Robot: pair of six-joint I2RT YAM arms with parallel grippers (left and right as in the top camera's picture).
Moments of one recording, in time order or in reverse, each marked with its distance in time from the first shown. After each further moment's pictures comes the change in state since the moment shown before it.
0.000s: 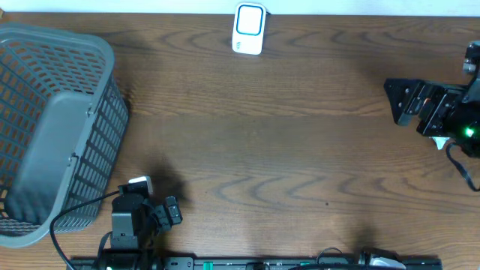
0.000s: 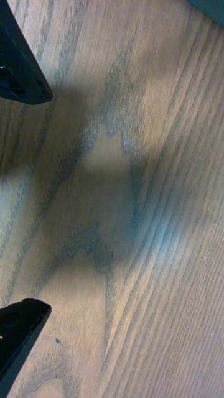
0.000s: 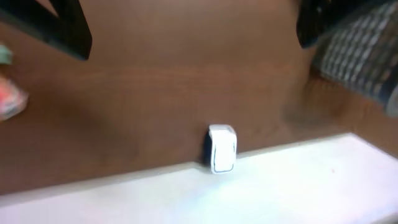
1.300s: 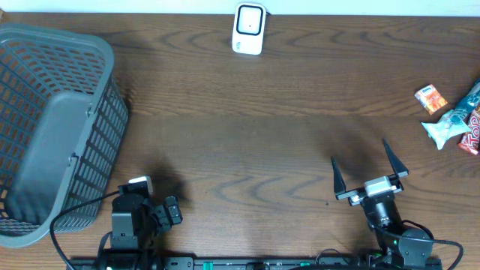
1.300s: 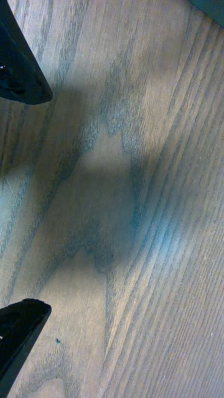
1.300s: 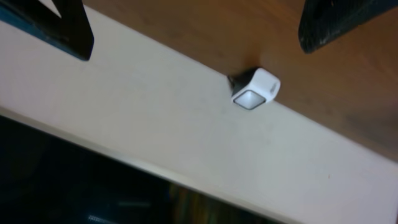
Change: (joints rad) left arm 0.000 -0.001 0.000 -0.001 0.000 0.000; right arm 0.129 -1.151 -1.774 1.441 0.031 -0.412
